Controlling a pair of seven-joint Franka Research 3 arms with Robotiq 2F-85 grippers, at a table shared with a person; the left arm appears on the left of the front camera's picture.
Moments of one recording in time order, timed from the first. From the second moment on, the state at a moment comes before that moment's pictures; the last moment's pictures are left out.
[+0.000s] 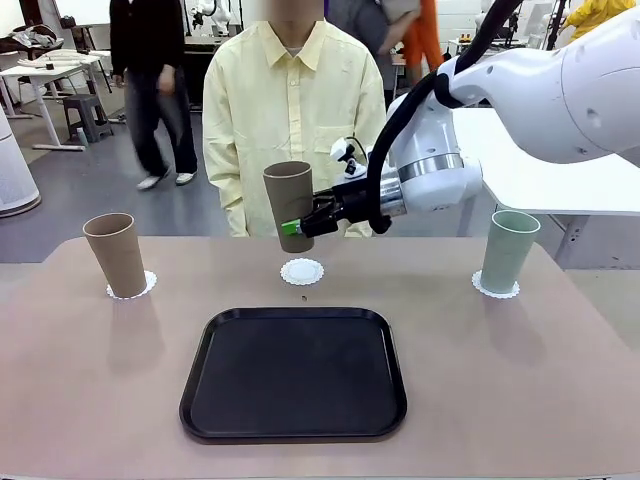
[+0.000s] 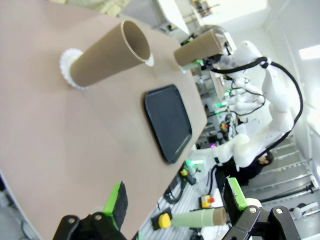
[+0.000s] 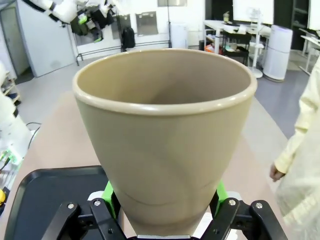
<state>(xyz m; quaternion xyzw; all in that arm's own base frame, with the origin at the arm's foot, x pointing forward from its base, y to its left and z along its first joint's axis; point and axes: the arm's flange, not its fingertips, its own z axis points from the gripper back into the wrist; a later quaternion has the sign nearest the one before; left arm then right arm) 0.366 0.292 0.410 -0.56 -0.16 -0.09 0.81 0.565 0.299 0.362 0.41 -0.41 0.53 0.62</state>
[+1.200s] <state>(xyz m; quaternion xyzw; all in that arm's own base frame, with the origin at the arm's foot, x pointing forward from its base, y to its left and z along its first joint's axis) 0.365 0.292 0.410 -0.56 -0.16 -0.09 0.81 0.621 0.288 0.306 0.43 -0.40 0.58 0.56</state>
